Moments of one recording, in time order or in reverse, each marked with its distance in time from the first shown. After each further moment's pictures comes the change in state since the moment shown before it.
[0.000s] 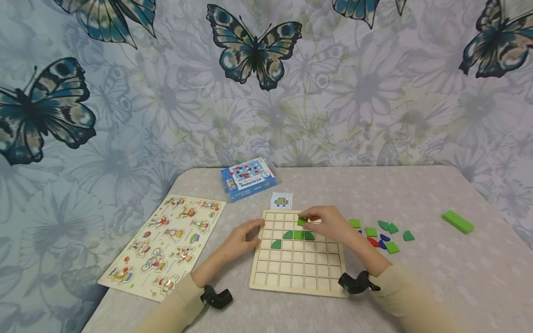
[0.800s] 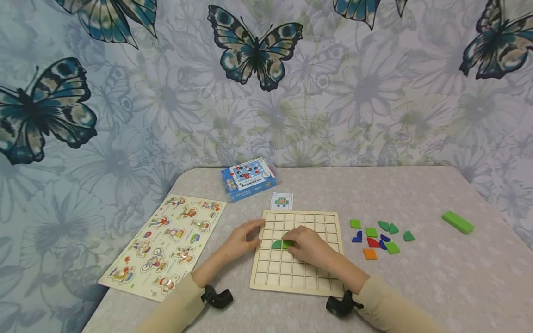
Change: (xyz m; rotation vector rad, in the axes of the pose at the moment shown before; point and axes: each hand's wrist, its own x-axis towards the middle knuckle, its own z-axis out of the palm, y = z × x) left_hand -0.001 0.002 -0.001 -0.004 -0.003 -0.007; right_hand -0.003 -0.013 0.068 -0.219 -0.076 -0.101
